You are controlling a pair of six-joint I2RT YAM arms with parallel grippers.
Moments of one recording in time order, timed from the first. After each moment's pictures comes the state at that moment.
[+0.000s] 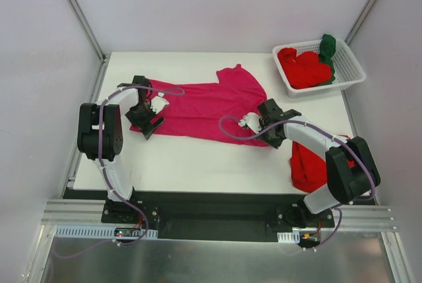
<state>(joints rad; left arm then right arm) -0.05 1.88 1.25 -0.85 0.04 0.72 0.49 1.52 0.93 -0.70 0.10 -0.64</state>
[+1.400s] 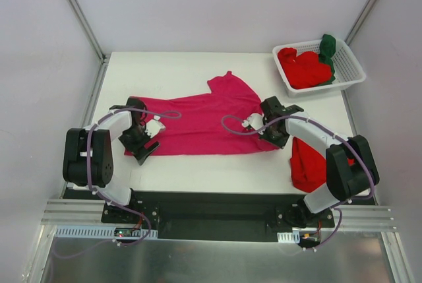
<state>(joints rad) -0.04 1.58 0.89 -0.89 0.05 0.75 0.45 1.54 0.99 -0.83 0.11 -0.68</state>
